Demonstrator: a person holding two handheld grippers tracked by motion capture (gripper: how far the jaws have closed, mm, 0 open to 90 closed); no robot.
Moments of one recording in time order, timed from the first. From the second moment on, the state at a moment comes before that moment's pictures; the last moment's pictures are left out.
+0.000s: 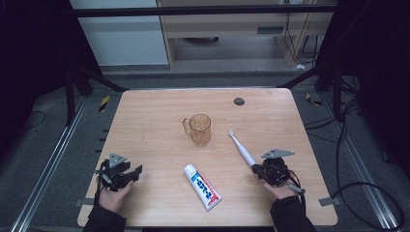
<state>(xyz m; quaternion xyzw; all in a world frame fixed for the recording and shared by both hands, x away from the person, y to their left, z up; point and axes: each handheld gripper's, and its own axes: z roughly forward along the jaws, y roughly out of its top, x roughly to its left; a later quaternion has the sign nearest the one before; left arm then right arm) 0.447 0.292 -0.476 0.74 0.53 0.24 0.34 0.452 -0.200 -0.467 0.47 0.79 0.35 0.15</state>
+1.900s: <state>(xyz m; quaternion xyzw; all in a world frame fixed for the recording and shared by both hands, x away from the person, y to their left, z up) 0.454 0.292 -0.478 0.75 0.52 0.23 0.33 0.544 -0.164 -0.440 0.49 0.82 0.27 0.12</state>
